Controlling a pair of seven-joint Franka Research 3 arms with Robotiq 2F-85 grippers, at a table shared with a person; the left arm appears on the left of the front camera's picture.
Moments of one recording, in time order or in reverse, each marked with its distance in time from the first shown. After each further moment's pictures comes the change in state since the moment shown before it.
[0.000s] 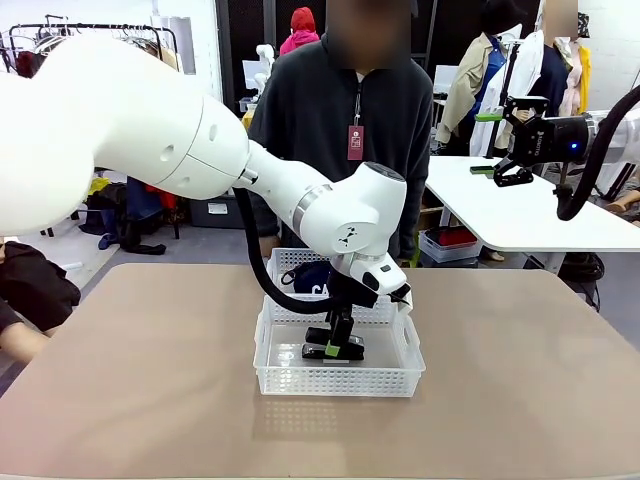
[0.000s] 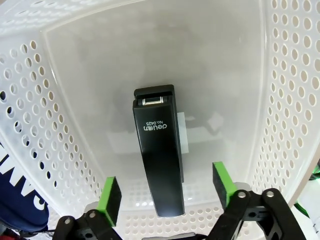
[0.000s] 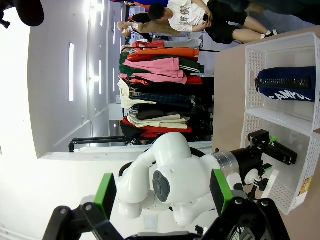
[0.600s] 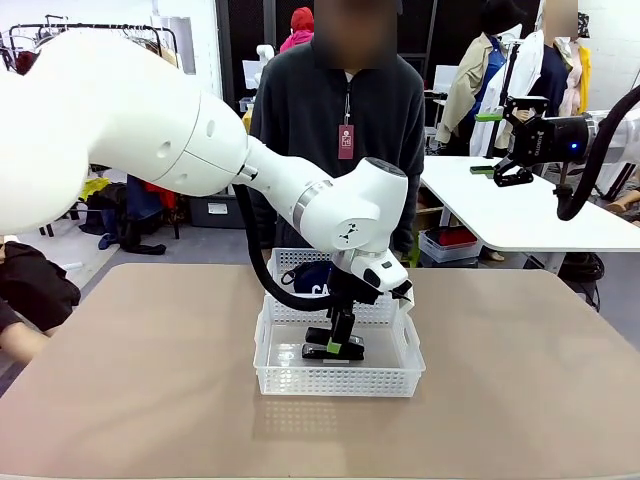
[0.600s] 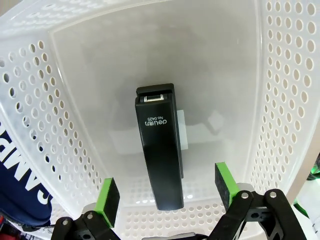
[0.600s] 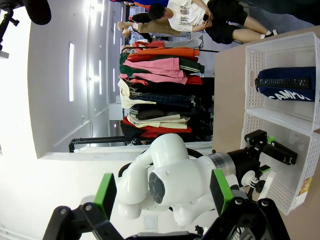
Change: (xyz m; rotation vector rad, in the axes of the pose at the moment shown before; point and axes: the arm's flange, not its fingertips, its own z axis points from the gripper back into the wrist) left arm -0.001 -0.001 0.010 0.009 -0.008 0.004; right arm 0.000 0.000 0.000 0.000 0.000 0.000
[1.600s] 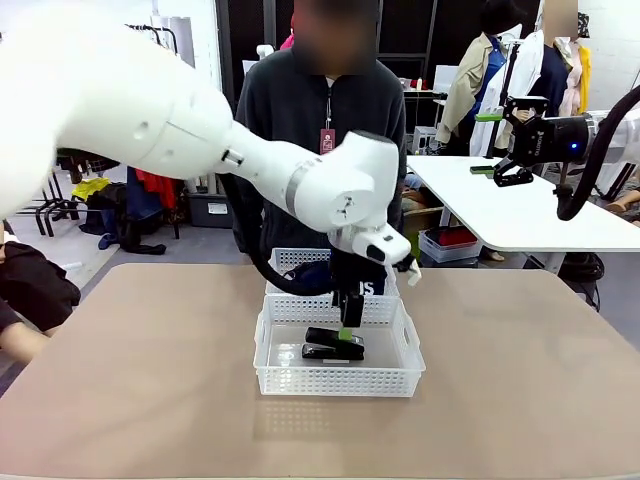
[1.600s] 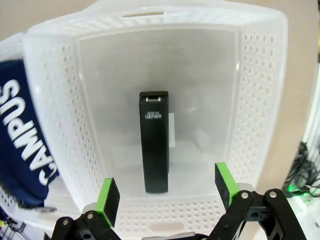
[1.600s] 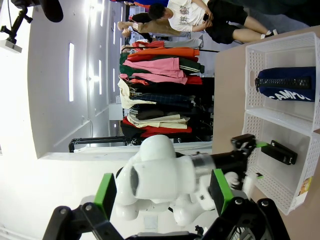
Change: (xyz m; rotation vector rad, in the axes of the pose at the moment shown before) left arm -0.015 -0.001 0.044 -0.044 -0.119 0.124; right arm 0.000 0.000 0.000 0.000 0.000 0.000
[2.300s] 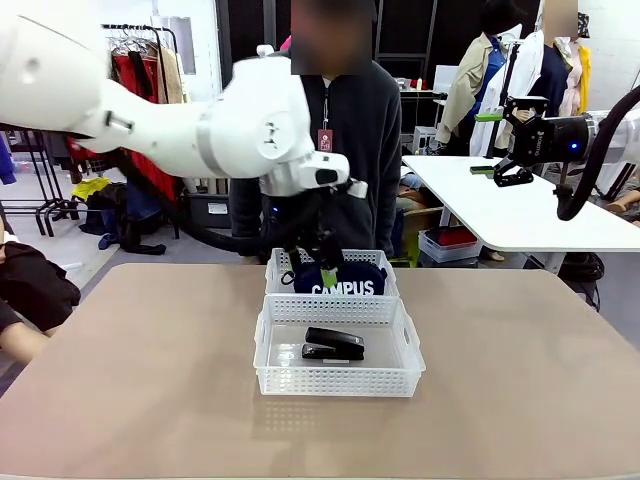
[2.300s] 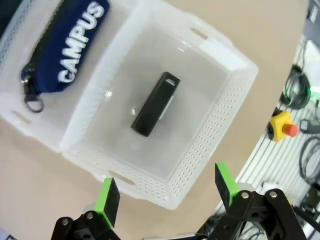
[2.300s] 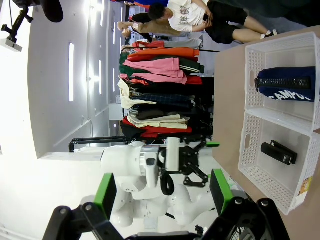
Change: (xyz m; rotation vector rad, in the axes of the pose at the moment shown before) left arm -0.114 -0.007 0.093 -0.076 -0.300 0.606; right arm 0.000 0.000 0.000 0.000 0.000 0.000
